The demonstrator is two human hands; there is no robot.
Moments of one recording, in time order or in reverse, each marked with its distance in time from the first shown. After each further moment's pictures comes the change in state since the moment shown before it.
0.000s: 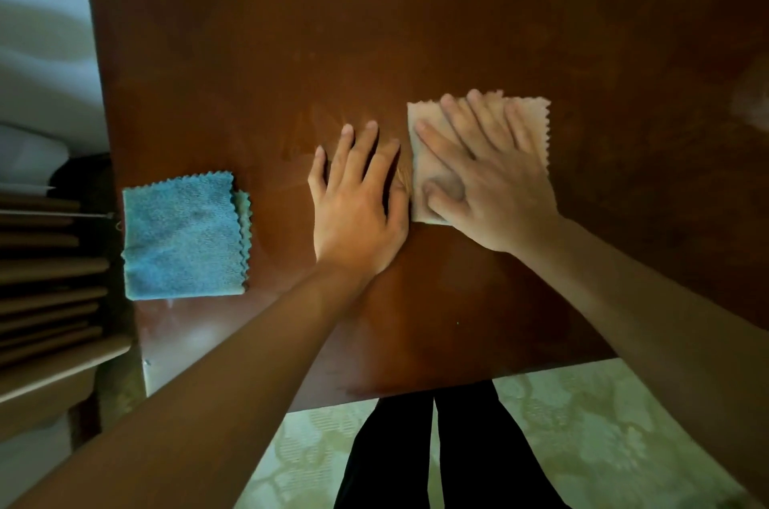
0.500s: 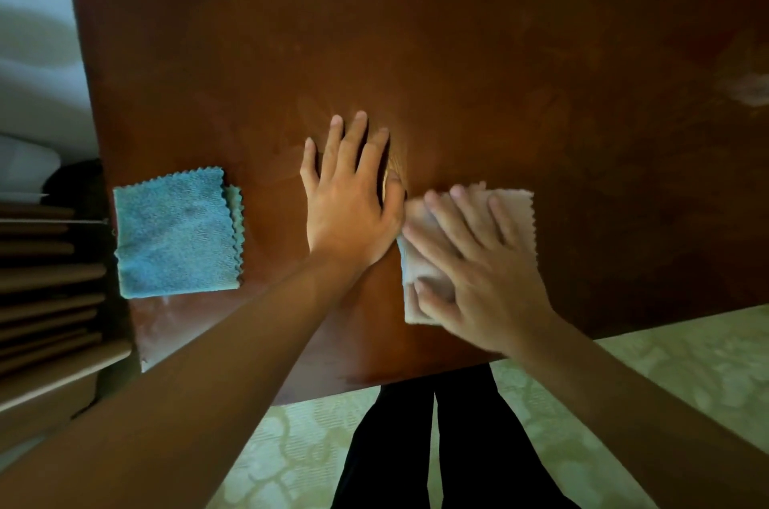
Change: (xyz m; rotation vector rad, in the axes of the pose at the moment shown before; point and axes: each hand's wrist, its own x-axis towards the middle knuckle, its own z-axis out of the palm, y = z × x) left_hand -0.001 -0.001 0.004 0.070 0.001 0.022; right_hand -0.096 -0.054 0.011 0.090 0.029 -0.034
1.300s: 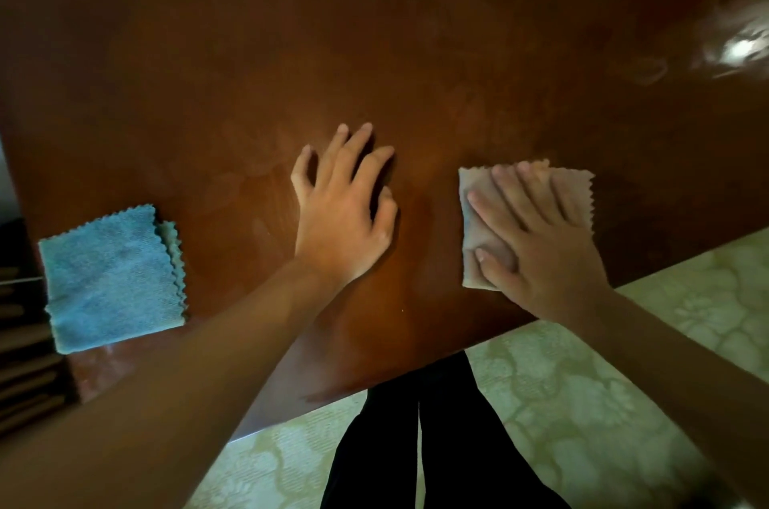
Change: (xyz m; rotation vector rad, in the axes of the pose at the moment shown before) left_hand 0.006 0.045 0.001 -0.111 -0.077 0.257; right_hand -0.059 0.100 -0.027 -0.133 -0.022 0.216
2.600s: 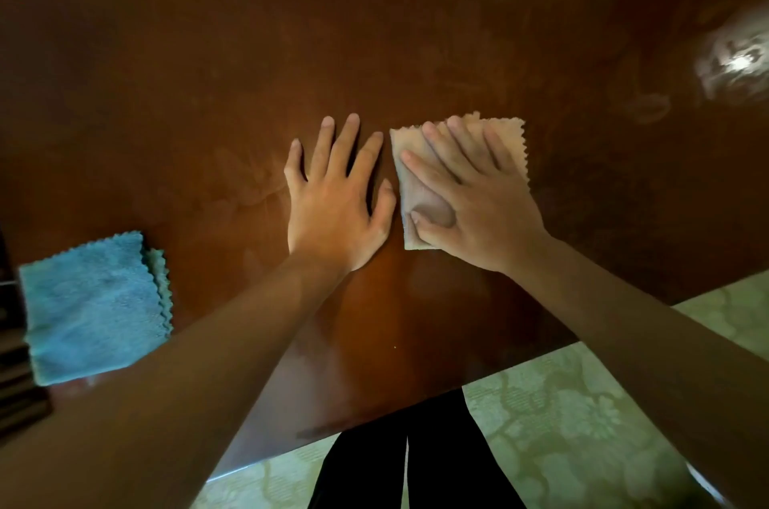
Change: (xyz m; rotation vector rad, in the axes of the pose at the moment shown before) left_hand 0.040 -0.014 0.016 0.202 -0.076 -0.077; right_hand 0.111 -0.015 -0.006 0.013 0.014 -0.107
